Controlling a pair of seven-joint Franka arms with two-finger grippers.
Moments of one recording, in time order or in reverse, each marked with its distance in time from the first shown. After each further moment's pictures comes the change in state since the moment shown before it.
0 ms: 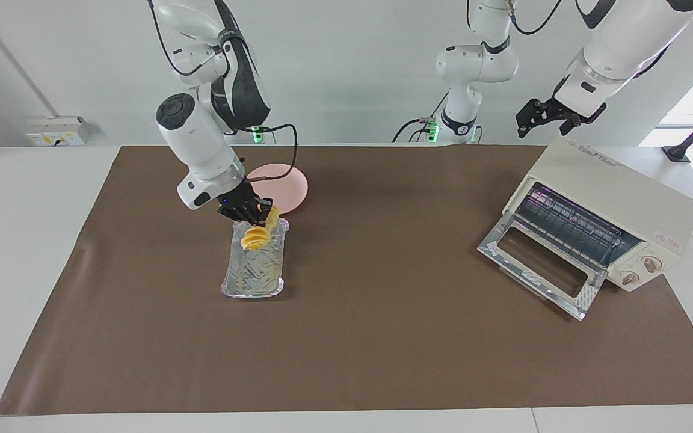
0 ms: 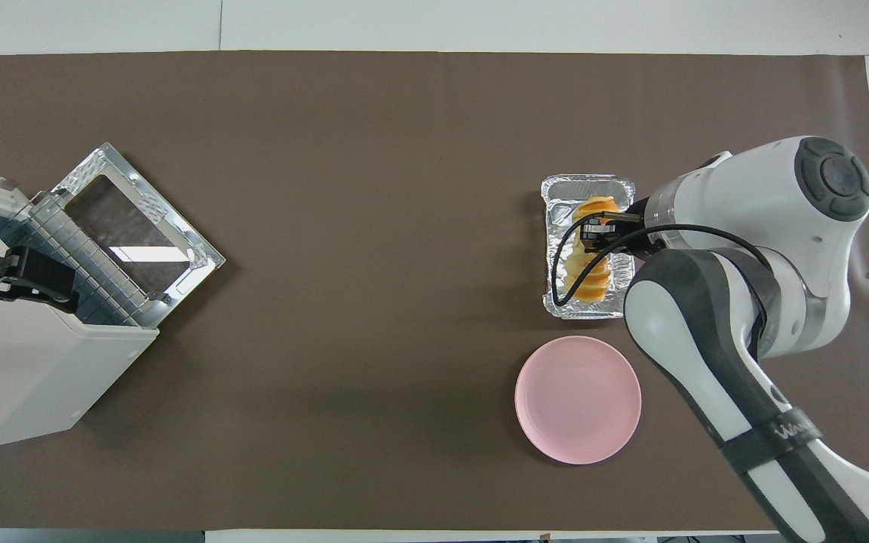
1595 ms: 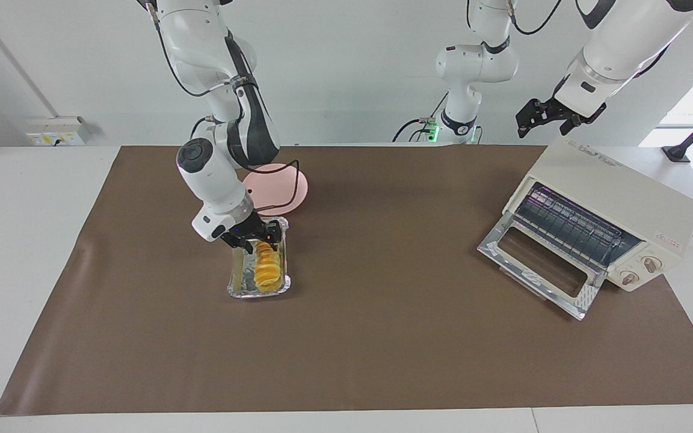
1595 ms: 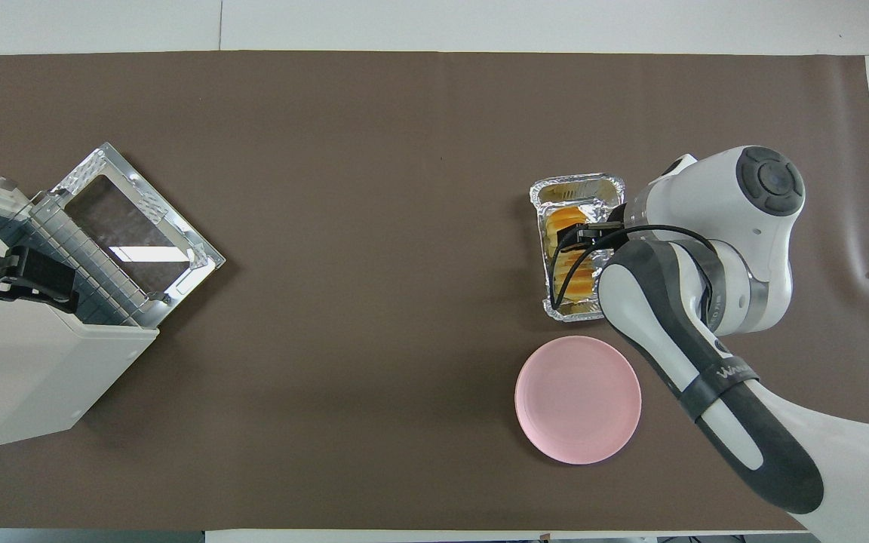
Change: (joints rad) left arm 0.000 0.000 0.000 0.000 0.000 0.000 0.000; right arm -0.014 0.105 -0.007 -0.020 -0.008 0.073 -0.176
